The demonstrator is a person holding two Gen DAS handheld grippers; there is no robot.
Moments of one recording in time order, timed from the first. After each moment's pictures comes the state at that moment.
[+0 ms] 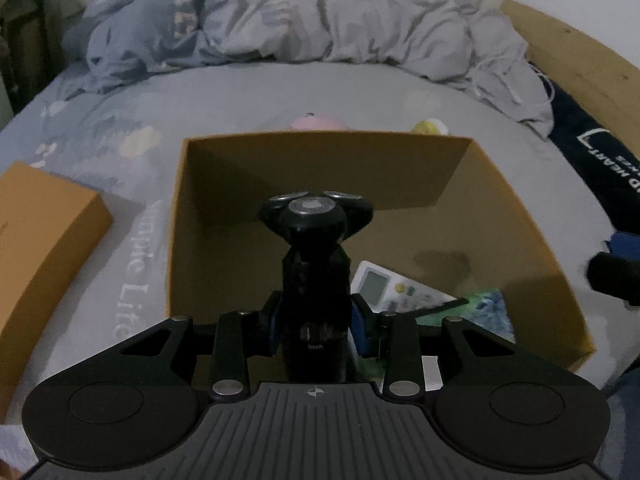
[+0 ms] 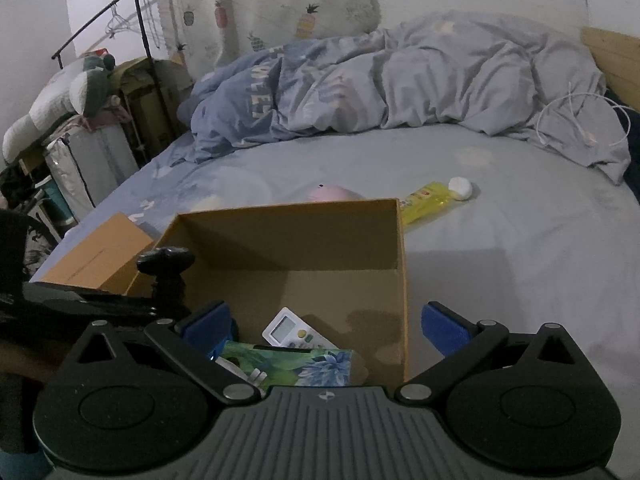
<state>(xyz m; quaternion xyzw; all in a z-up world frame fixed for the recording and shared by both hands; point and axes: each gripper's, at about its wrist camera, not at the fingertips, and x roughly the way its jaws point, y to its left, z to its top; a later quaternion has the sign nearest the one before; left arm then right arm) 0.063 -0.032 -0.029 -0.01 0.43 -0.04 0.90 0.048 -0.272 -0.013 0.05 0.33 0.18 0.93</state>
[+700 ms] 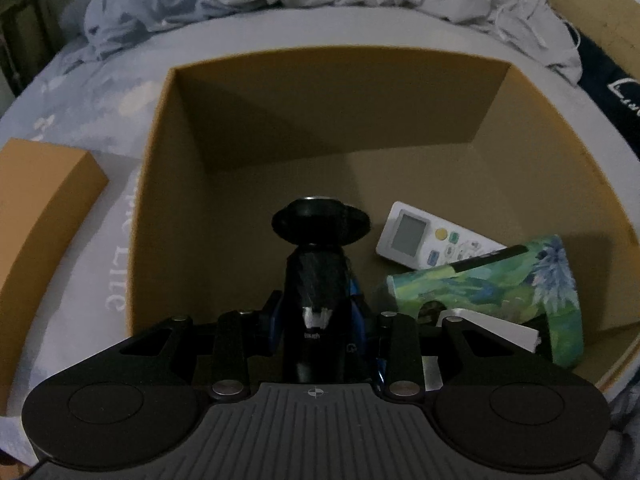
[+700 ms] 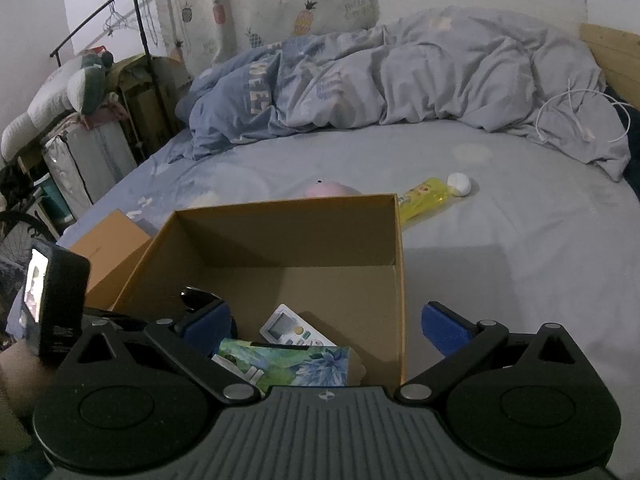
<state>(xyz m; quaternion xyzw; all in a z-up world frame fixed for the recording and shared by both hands) 0.079 -0.037 -0.076 0.02 0.49 -0.02 0.87 0.049 -0.274 -0.014 0.04 0.33 0.18 0.93</state>
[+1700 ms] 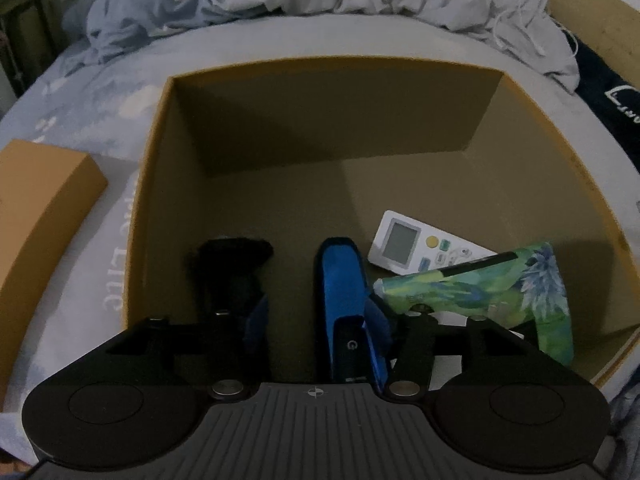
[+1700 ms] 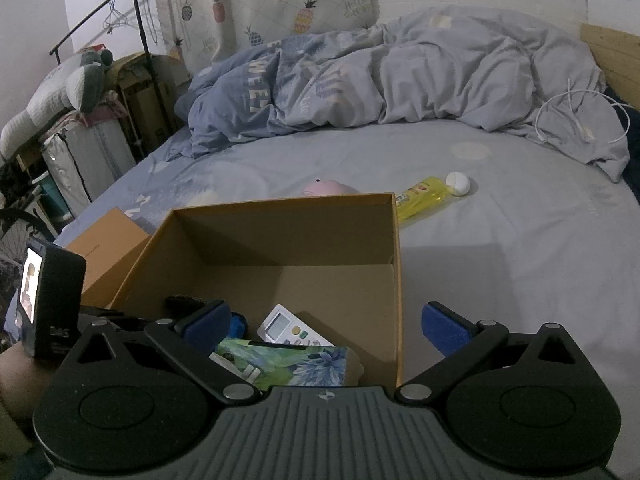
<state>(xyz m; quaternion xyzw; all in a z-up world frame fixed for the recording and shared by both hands) 0.074 -0.041 -0.068 0.02 0.47 -0.02 0.88 0.052 -0.281 -0.015 0.04 0.33 0.18 0.92</state>
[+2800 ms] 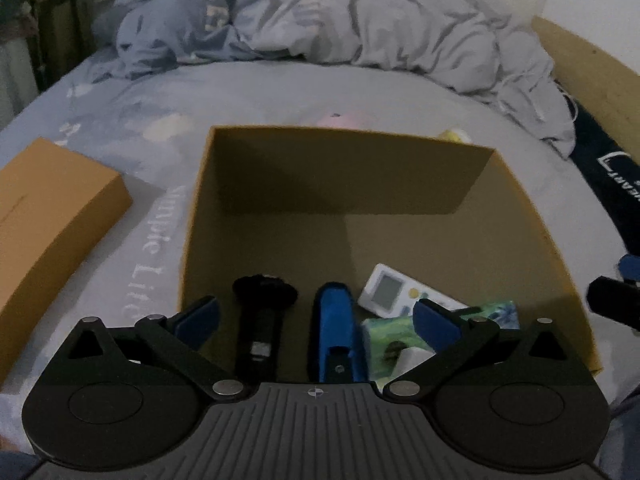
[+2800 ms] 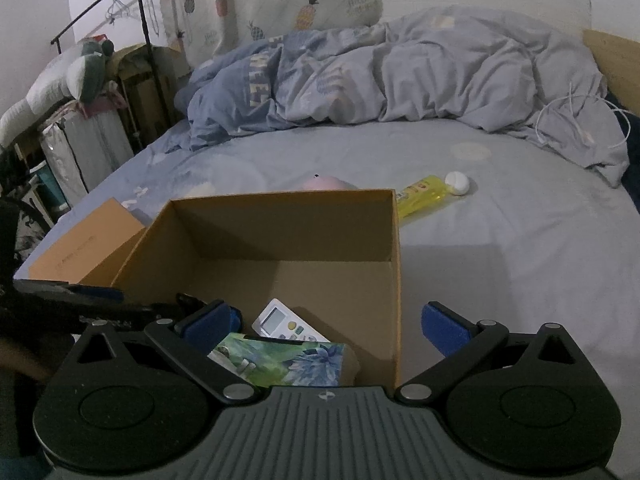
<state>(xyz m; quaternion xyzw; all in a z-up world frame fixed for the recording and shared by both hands) 0.055 -0.028 -0.029 -0.04 0.42 -0.01 0.91 0.051 -0.275 -0.017 0.02 0.34 0.17 0.93</state>
